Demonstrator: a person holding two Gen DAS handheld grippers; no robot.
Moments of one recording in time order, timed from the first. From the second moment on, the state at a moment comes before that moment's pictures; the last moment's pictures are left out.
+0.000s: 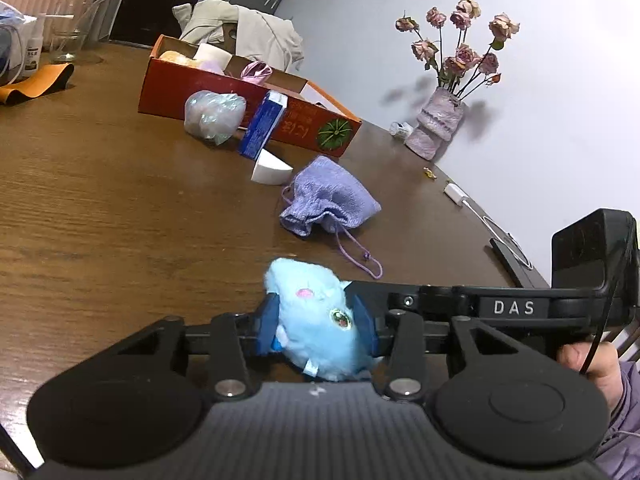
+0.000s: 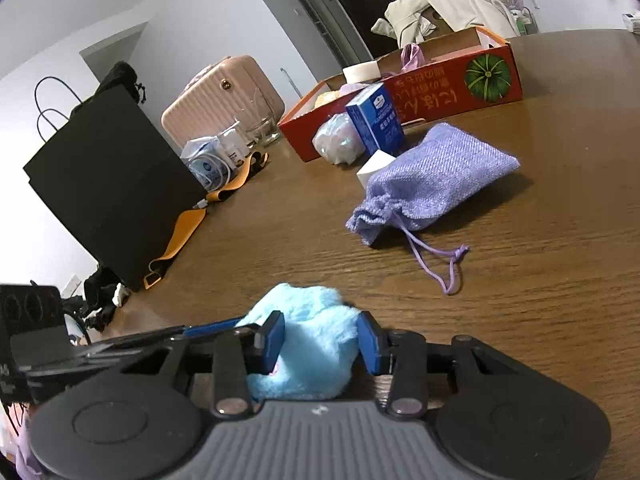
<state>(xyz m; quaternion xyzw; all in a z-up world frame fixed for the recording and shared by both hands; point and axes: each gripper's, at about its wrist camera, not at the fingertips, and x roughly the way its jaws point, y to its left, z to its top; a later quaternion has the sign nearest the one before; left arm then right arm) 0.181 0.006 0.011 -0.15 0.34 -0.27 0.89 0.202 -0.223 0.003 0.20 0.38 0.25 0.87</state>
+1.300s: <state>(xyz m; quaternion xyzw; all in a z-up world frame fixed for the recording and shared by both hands) 0.539 -0.094 0.060 -0.15 0.40 -0.29 0.86 0.506 -0.290 0.073 0.01 0.35 0.12 0.93</state>
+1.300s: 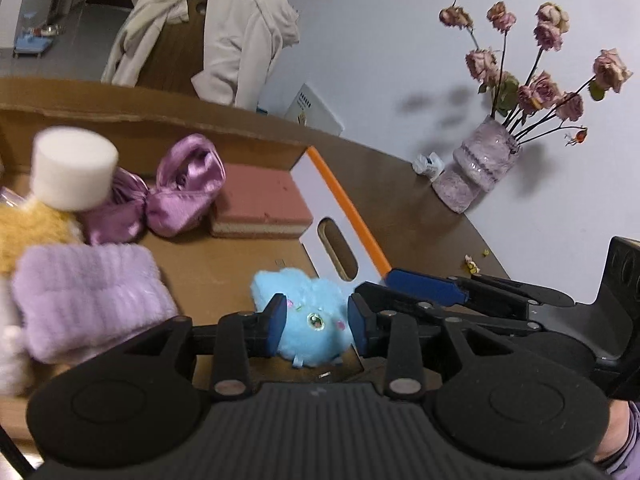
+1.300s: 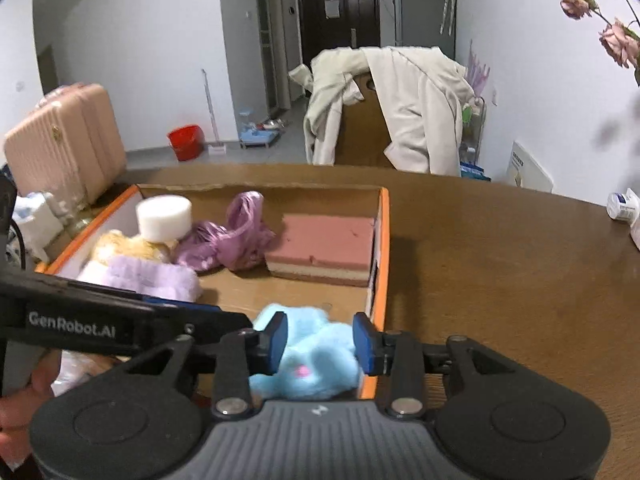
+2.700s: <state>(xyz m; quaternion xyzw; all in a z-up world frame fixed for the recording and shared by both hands) 0.122 -0.030 0.066 0.01 0.17 -0.10 0.98 0.161 -0.274 0.060 0.04 0.23 0.20 0.95</state>
